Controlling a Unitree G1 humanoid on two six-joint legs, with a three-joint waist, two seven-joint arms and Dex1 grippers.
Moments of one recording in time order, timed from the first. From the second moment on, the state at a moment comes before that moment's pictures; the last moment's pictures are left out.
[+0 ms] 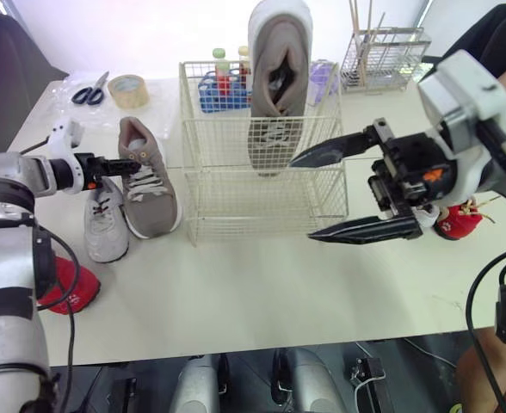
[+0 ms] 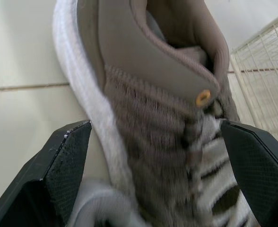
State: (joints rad) left arm -1.27 0.80 -0.01 1.32 -0.27 0.66 -0.92; right arm -0.88 -0.89 -0.08 -0.42 0.92 0.92 1.20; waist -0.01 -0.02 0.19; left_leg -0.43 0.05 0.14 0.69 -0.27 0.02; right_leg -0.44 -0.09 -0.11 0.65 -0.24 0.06
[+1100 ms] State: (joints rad) left arm -1.29 0.60 0.34 0.35 -0.40 0.35 -0.58; right arm -0.79 -0.95 -0.21 -0.39 0.94 0.93 1.01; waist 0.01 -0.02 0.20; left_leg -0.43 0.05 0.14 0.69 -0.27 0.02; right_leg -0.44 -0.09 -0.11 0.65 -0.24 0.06
